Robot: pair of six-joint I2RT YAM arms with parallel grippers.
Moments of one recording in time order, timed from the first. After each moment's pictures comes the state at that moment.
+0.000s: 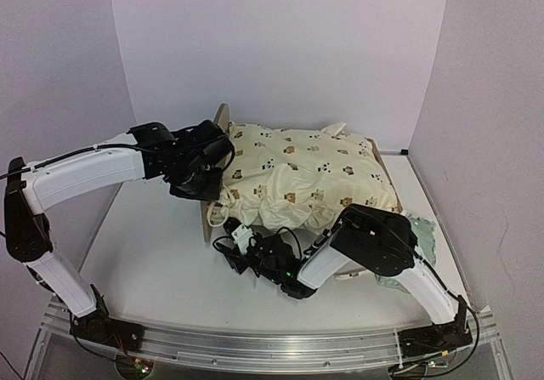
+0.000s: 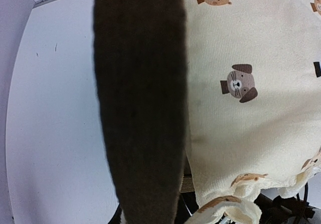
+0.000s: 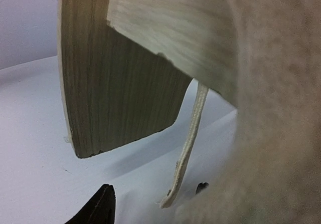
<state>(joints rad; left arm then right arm) -0.94 1.59 1.50 -0.99 -0.48 -0.71 1.12 2.47 1.25 1.11 0.25 -0.10</state>
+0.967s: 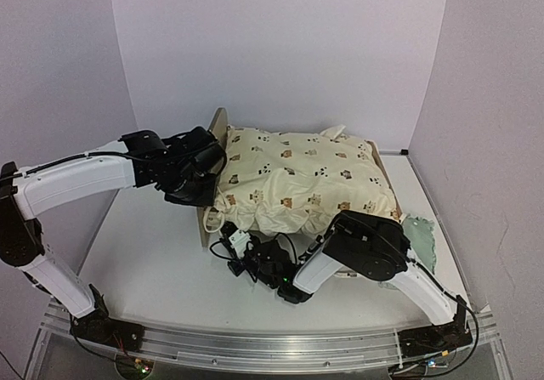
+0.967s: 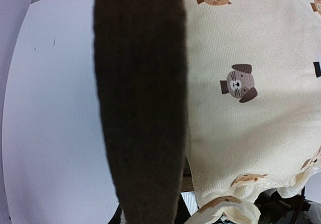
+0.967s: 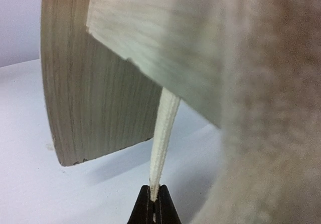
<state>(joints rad) -0.94 1.53 1.41 -0.95 -0.46 -0.70 1.14 2.54 1.30 1.17 0.30 -0.13</state>
